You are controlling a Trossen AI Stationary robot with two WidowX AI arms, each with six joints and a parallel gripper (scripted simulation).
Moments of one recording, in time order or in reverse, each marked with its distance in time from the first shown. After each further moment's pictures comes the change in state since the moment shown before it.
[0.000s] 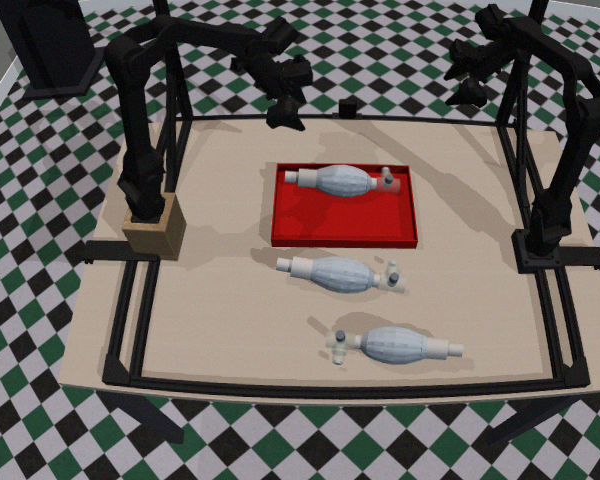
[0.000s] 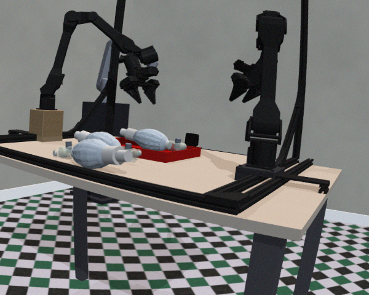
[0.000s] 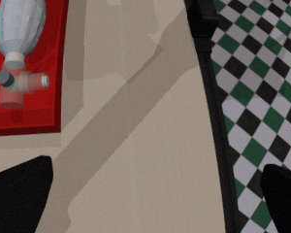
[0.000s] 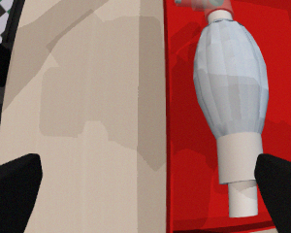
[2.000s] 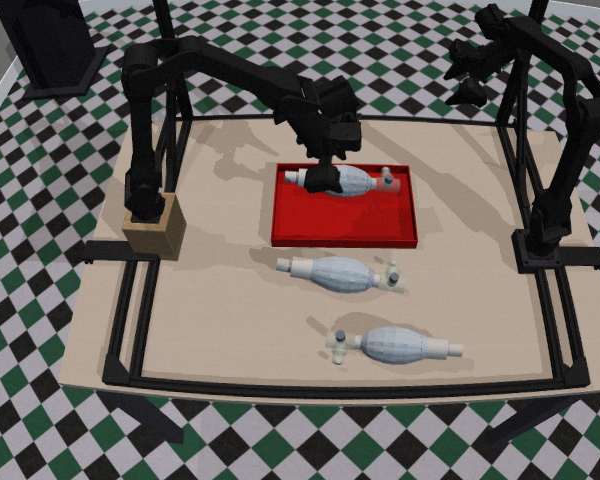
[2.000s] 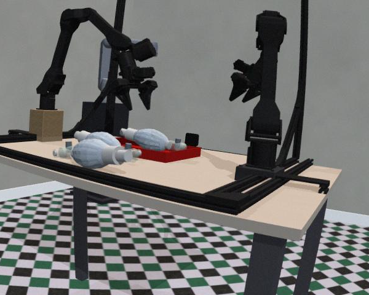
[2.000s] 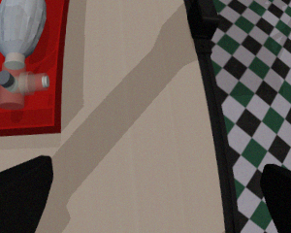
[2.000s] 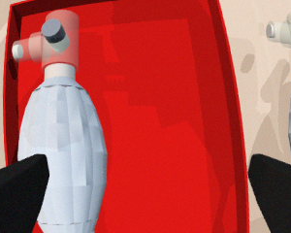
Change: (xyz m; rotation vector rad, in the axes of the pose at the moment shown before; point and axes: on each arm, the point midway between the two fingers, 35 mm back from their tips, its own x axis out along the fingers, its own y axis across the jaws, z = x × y) left arm 0.000 0.000 0.001 -0.002 -0.001 0.000; right arm 0.059 -0.157 0.063 0.115 0.098 -0.013
